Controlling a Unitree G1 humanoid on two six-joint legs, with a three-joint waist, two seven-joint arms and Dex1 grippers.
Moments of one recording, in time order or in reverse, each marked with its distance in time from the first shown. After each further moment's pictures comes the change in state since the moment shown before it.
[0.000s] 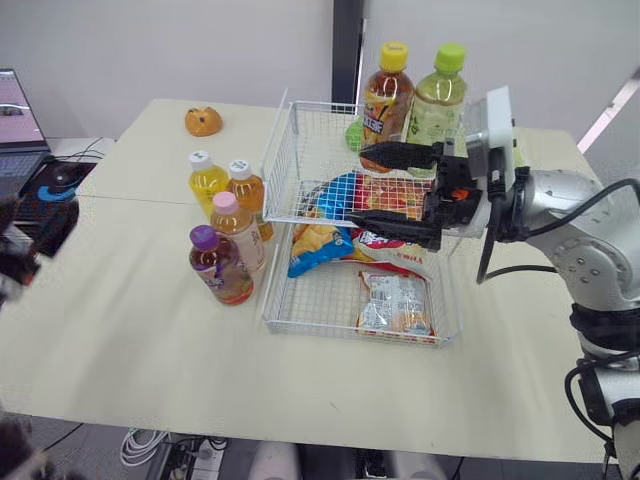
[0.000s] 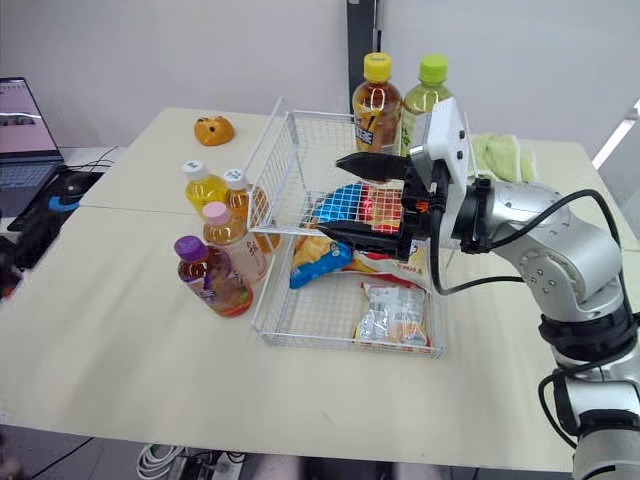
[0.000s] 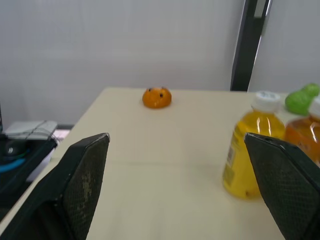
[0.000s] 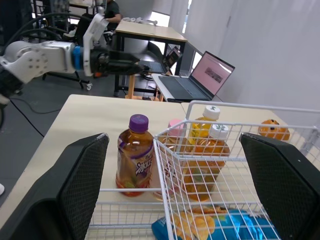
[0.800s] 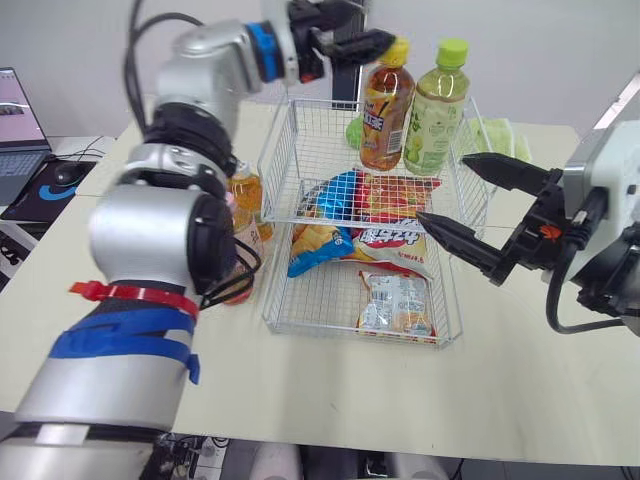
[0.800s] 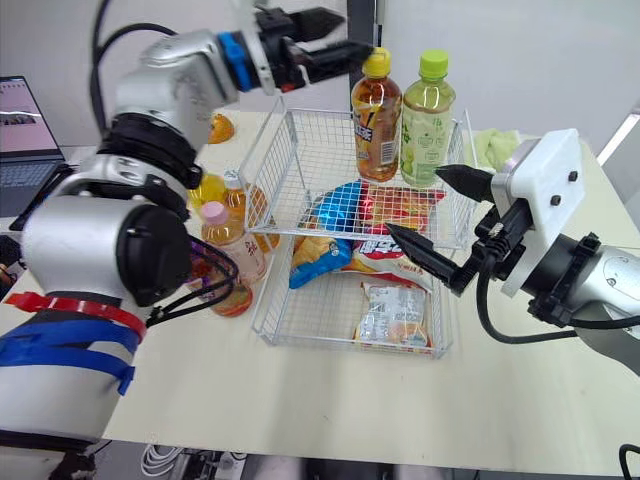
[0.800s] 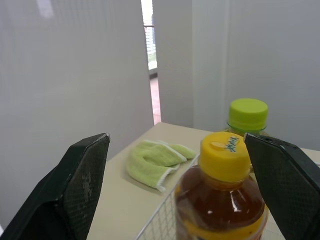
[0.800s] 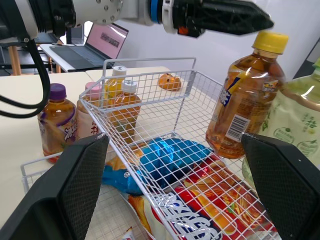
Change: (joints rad) left arm -1.704 -0.112 -0.829 1.600 0.366 -0.508 -0.437; right arm 0.377 -0.327 -0.417 -0.525 0.426 0.234 -0.665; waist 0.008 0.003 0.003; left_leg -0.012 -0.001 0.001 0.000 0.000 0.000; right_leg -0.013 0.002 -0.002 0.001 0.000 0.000
